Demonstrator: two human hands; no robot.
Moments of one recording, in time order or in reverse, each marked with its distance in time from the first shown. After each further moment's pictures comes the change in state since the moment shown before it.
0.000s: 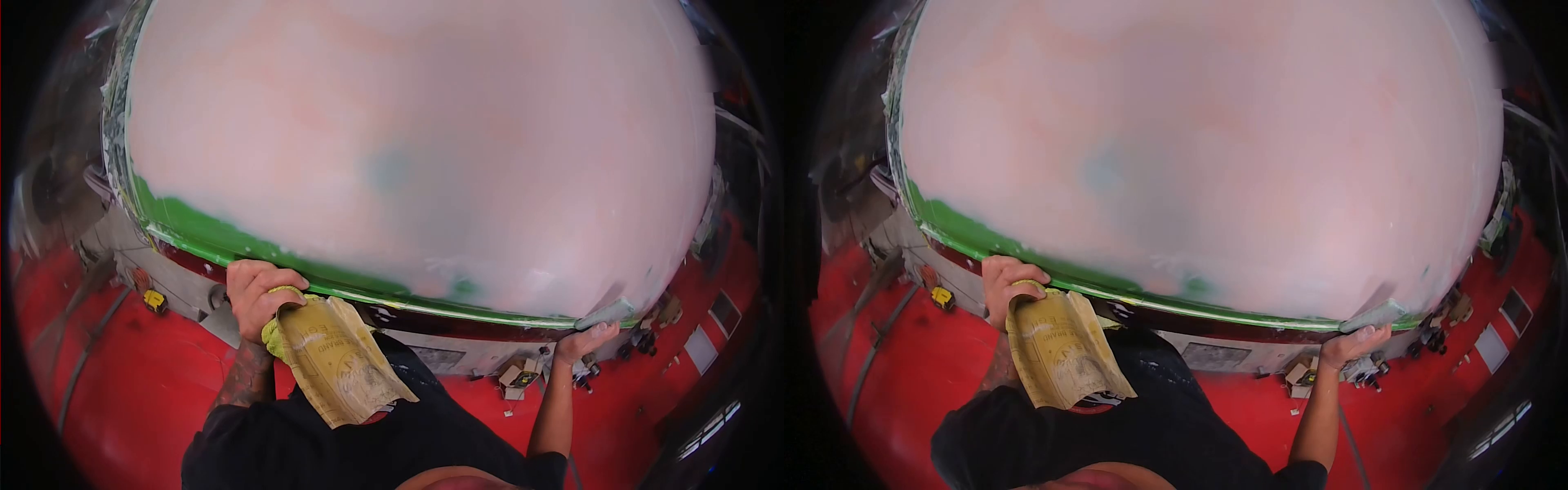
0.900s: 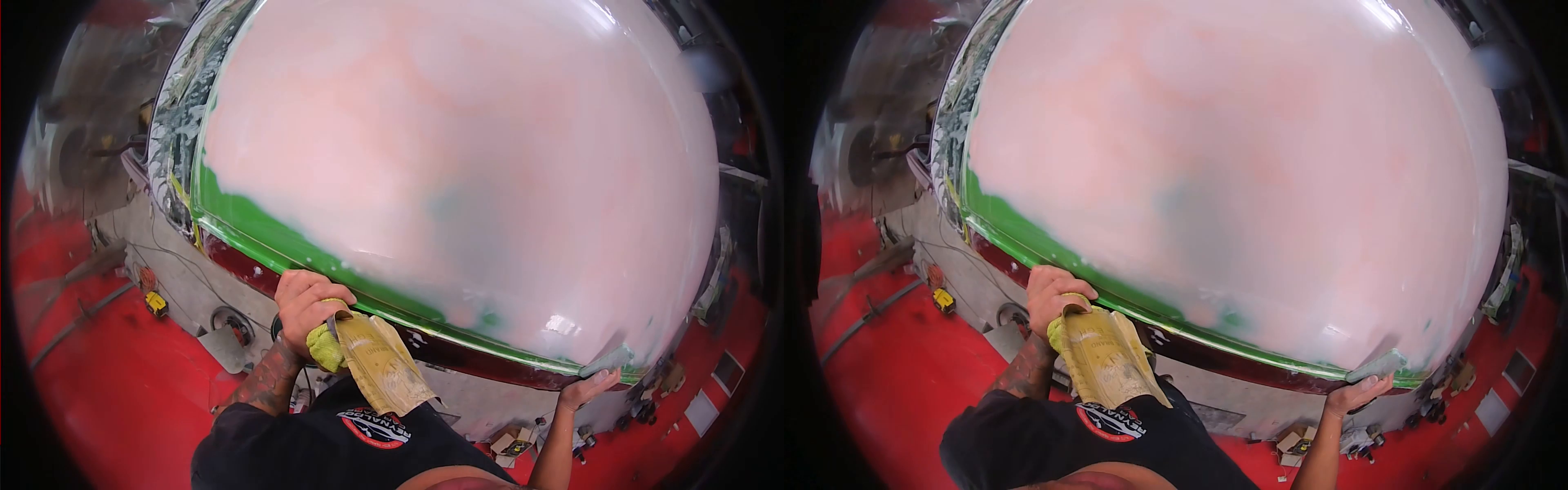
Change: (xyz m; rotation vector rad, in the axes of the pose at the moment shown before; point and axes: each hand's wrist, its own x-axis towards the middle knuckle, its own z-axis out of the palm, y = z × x) left_hand 0.001 0.004 0.002 -0.020 0.124 0.013; right_hand -0.004 0.023 0.003 0.001 0.063 0.027
